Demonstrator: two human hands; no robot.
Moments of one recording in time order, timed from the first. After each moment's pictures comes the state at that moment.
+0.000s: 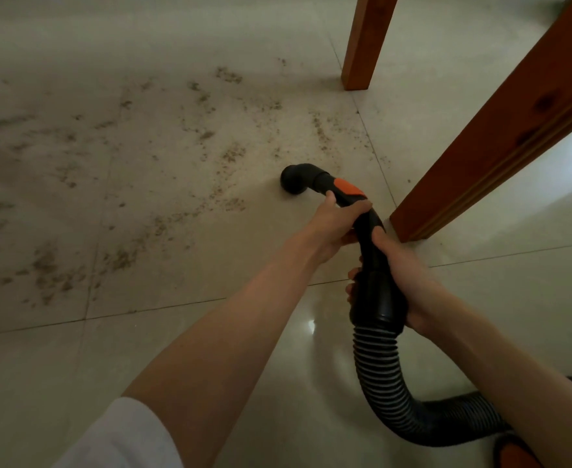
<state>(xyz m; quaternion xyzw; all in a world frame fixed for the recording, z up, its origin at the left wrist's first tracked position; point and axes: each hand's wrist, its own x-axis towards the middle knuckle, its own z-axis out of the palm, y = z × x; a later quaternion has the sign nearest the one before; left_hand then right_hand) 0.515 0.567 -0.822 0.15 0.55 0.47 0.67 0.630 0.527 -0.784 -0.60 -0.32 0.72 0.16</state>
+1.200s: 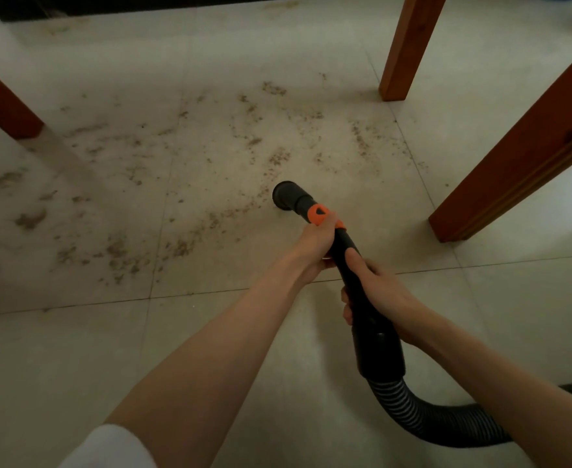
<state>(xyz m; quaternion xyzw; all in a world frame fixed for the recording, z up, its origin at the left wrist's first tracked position) 0.456 0.485 -0.817 0.12 0.64 0.45 0.61 0.579 0.466 -0.804 -0.53 -0.49 0.68 0.09</state>
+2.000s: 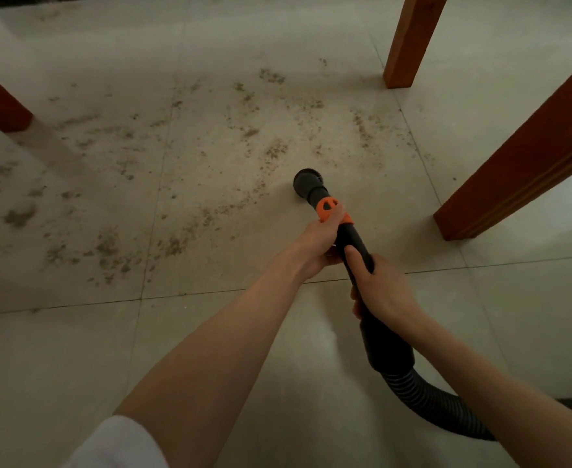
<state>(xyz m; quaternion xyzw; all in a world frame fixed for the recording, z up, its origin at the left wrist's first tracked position) 0.458 0.508 -0.835 0.10 0.62 0.44 0.64 0.577 0.486 -0.824 -0.59 -0.64 0.49 0.06</state>
